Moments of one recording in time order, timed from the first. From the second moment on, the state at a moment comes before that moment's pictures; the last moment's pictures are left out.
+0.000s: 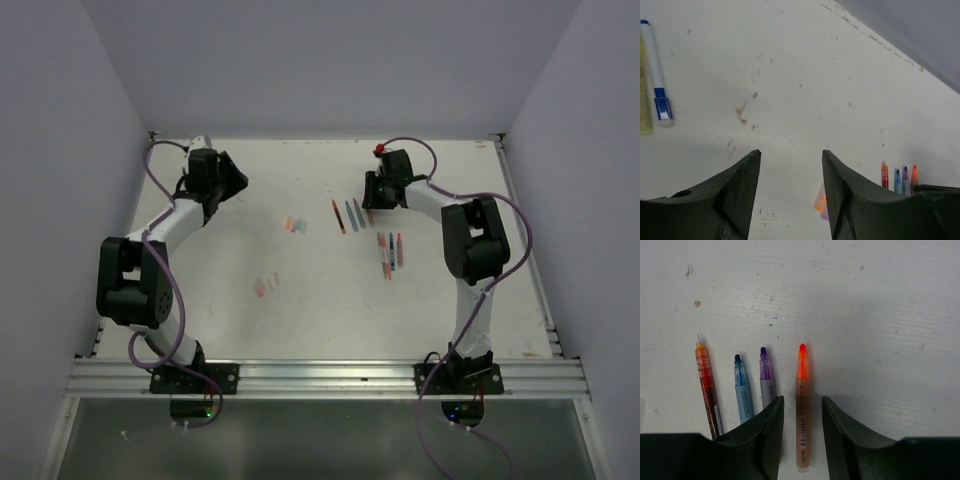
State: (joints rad) left arm -0.11 1.67 1.09 0.02 0.00 -0.63; right arm 0.30 2.10 1.46 -0.23 -0.10 0.27
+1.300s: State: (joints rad) left arm 0.20 2.05 1.46 -0.23 -0.17 -0.54; right arm 0.30 1.94 1.46 -0.17 -0.23 0.31
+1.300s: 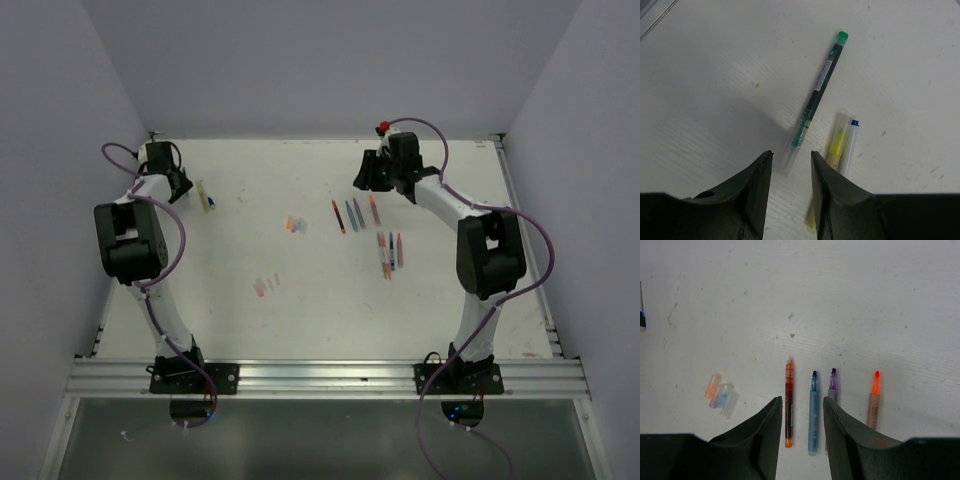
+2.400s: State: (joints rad) left arm 0.20 2.08 1.39 -0.17 -0.23 -0.51; right arm 0.30 1.94 1.45 -0.15 -0.24 0.33
